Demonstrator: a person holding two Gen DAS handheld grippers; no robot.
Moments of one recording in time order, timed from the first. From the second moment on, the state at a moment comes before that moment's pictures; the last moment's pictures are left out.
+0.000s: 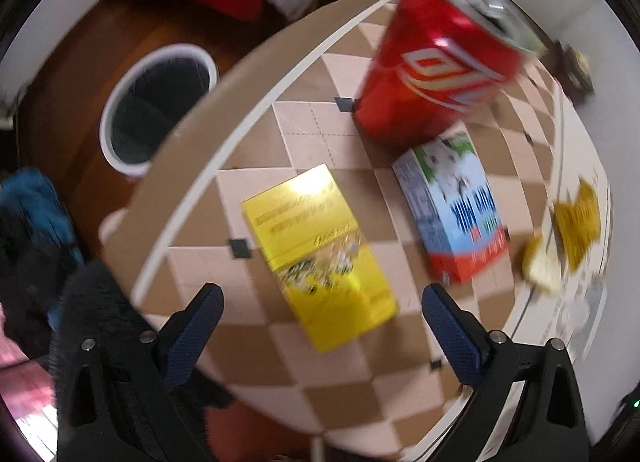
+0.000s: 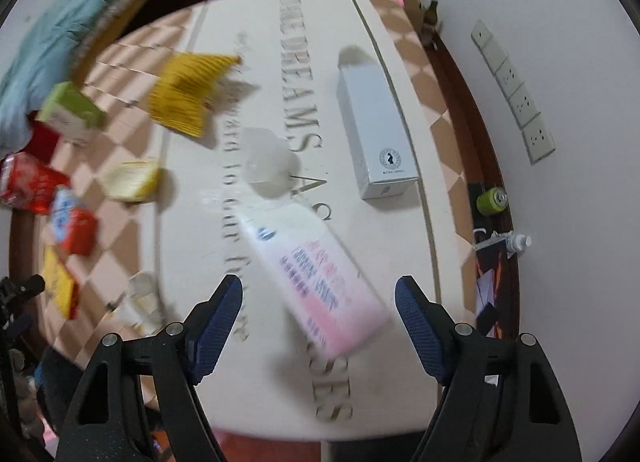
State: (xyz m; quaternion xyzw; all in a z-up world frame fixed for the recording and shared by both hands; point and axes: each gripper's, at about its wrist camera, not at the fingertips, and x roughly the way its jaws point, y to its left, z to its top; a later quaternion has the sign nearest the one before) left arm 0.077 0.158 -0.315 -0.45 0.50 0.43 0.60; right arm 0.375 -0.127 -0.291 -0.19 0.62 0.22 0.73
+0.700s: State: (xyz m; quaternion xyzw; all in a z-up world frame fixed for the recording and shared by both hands) left arm 0.095 0.059 -0.303 -0.32 0.57 0.34 0.67; right arm 0.329 -0.159 -0.321 -0.13 0.67 0.28 0.67
